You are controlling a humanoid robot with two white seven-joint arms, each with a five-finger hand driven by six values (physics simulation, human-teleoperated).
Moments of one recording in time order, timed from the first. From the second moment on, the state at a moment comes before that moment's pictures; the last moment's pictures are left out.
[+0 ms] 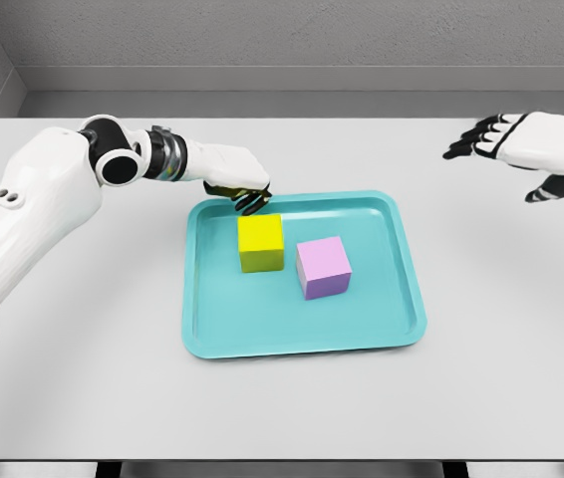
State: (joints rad) left arm -1.03 0.31 -0.96 -0.91 -0.53 -0.61 -0.61; right arm -0.67 -0.99 0.51 -1.50 0.29 -0.61 0.61
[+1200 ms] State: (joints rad) left arm -0.95 0.35 -0.96 -1.05 -0.49 -0.61 -0.61; right arm -0.66 -1.02 0.51 -1.53 0.28 -0.61 0.61
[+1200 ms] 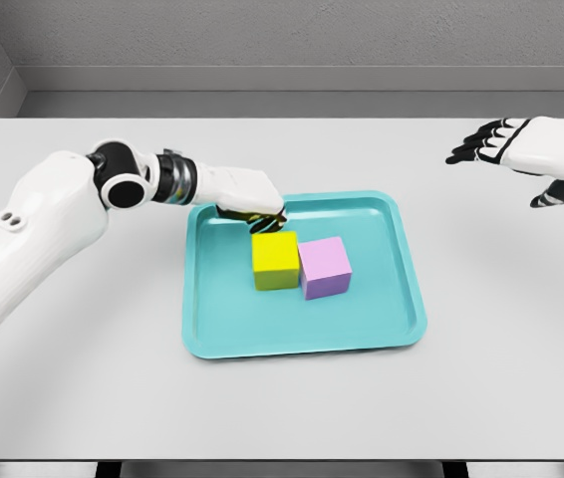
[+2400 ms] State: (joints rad) left arm -0.97 0.44 -0.98 -1.15 -0.38 -0.61 -0.61; right arm -0.64 -1.04 0.52 -1.53 0.28 -0.61 0.61
